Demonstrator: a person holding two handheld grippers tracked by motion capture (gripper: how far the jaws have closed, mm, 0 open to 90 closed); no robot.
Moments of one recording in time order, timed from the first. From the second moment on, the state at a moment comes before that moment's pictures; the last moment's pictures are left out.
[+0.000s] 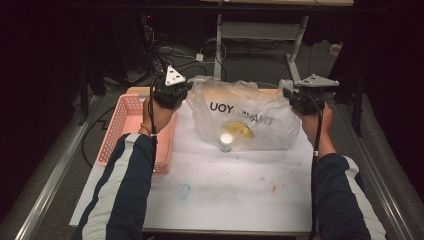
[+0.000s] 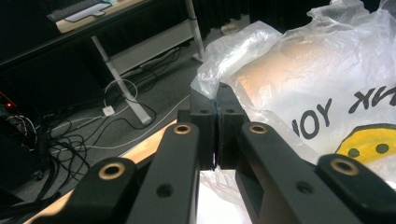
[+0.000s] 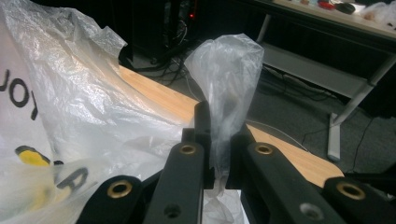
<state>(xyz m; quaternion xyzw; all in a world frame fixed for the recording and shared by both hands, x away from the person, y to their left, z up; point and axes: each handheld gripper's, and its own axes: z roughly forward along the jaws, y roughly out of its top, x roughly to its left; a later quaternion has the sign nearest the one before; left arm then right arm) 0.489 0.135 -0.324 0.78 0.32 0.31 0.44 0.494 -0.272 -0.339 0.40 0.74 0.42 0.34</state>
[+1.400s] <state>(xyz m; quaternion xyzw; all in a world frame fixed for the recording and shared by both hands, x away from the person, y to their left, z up) 0.433 0.146 -0.221 0.69 0.29 0.36 0.56 0.478 -0.281 -0.256 0.38 0.70 0.46 0.38</state>
